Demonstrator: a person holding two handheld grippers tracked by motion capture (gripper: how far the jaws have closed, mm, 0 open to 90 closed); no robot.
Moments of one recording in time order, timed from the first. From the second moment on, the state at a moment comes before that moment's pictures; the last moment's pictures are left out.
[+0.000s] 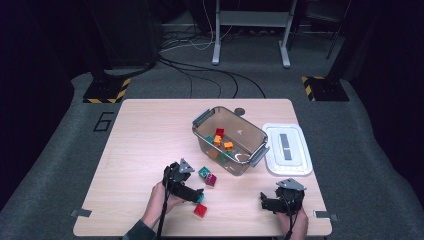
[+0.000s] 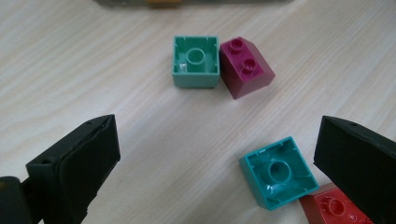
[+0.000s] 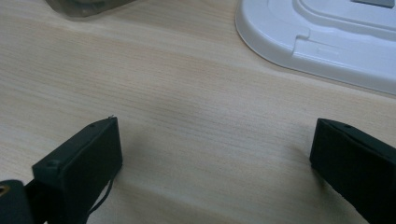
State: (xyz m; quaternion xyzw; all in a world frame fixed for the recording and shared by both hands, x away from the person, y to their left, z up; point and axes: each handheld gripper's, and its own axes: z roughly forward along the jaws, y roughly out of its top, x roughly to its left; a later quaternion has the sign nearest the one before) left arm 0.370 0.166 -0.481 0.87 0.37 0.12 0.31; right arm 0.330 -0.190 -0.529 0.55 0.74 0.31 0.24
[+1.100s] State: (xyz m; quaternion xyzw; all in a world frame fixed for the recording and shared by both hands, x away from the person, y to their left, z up) left arm 0.364 0.180 -0.506 0.86 0.38 0.14 0.30; right arm 0.330 -0.190 -0.529 0.55 0.74 0.31 0.24
